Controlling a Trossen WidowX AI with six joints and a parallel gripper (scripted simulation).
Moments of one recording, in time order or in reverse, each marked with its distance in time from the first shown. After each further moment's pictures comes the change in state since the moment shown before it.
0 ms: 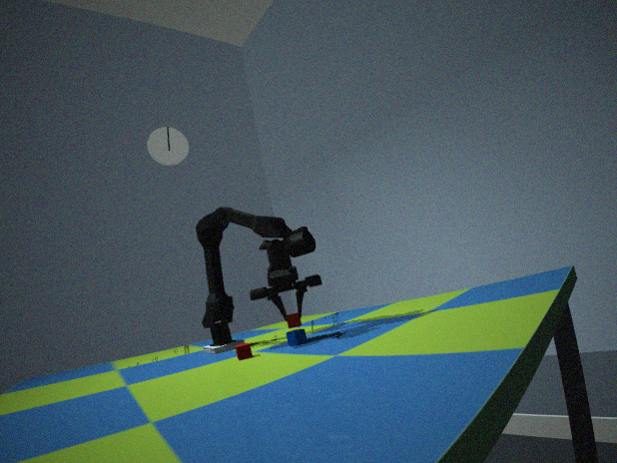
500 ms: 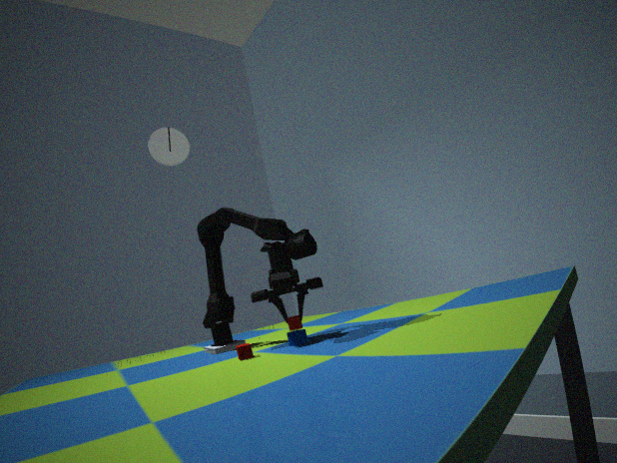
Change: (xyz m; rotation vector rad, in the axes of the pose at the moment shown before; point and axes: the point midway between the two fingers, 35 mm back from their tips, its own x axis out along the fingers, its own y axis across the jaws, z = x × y) arm 0.006 -0.001 -0.001 0.000 0.003 -0.006
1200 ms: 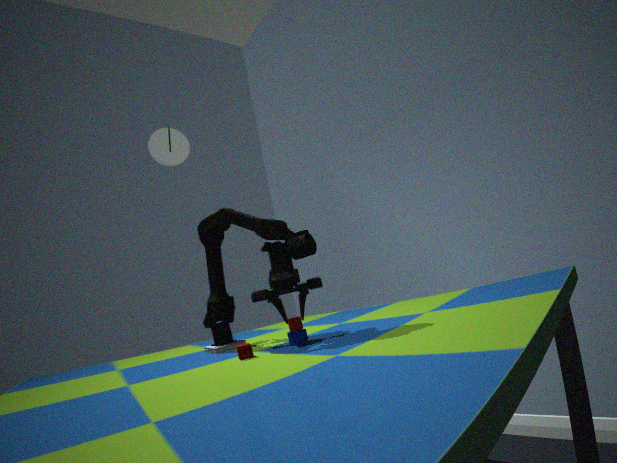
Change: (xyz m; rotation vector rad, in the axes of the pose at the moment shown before) arm 0.001 0.000 0.000 0.000 0.001 -0.001
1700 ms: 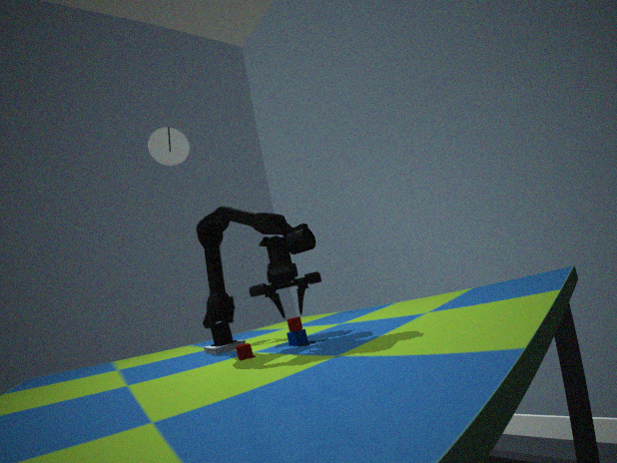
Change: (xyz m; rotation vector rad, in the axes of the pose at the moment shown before) arm -0.016 -0.001 0.000 -0.001 0.003 -0.005
